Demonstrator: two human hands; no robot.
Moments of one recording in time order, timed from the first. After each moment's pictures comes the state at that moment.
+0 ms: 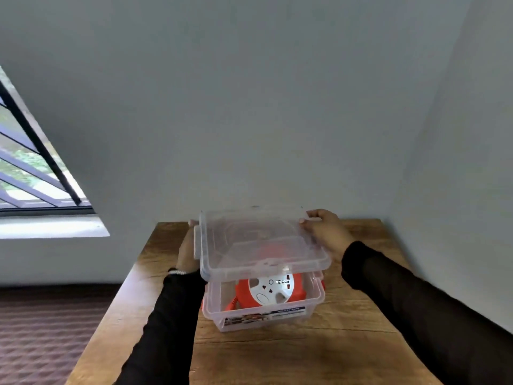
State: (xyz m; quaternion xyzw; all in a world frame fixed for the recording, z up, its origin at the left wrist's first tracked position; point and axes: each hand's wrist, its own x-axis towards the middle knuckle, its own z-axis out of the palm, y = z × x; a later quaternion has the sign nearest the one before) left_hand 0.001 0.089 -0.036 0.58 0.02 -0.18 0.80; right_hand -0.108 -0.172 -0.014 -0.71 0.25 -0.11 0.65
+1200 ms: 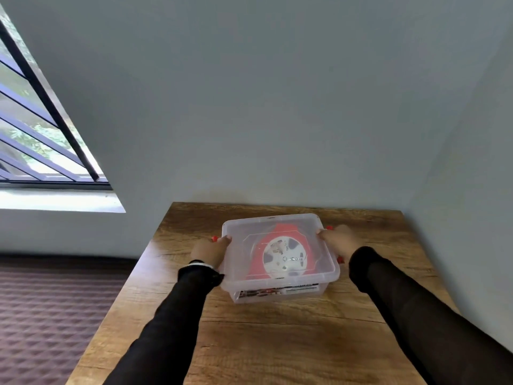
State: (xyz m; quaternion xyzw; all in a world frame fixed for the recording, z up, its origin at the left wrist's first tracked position) left_hand -0.024 0.097 -0.060 0.80 0.15 -0.17 0.56; right_hand -0.111 -0.158 -0.054 -0.75 0.37 0.01 0.56
